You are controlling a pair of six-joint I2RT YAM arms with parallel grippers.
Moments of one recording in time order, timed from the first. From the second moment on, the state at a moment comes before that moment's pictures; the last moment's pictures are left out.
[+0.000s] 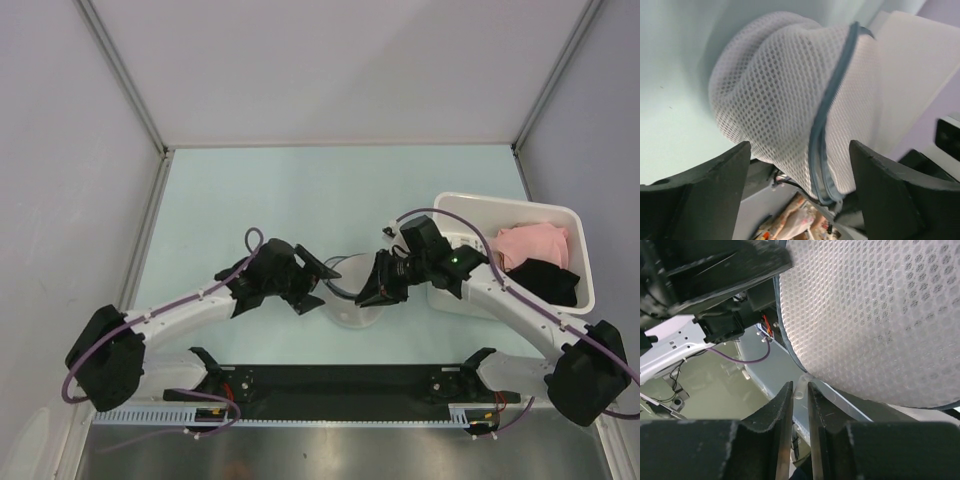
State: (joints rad) left arm -0.76 1.20 0.64 -0.18 0.17 -1.59; right arm 0.63 1.17 0.86 -0.57 -0.61 0.89
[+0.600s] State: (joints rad) left arm -0.59 1.45 0.79 0.00 0.22 -1.10; right arm 0.64 1.34 0.99 -0.60 -0.62 0.80
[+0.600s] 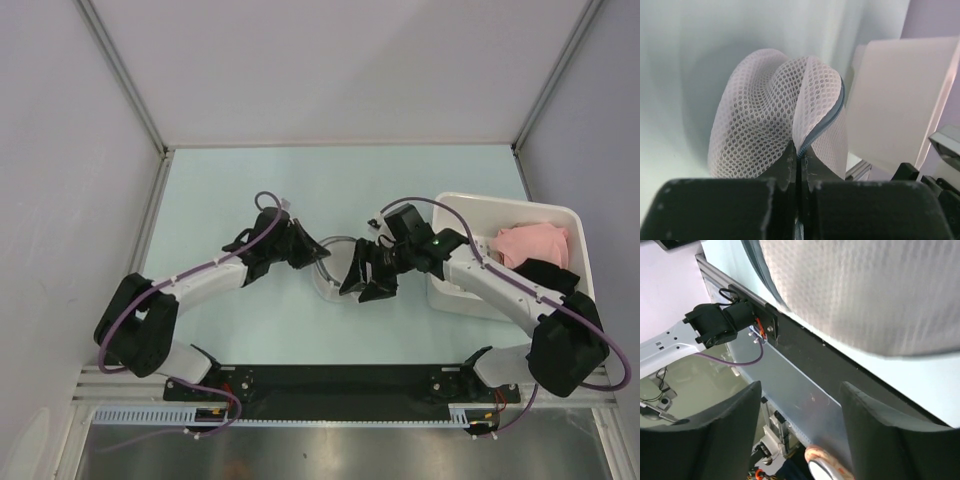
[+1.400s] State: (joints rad) left arm -0.47 1.42 0.57 0.44 0.20 -1.23; right arm 0.62 1.41 1.03 -0.47 -0.30 1.33
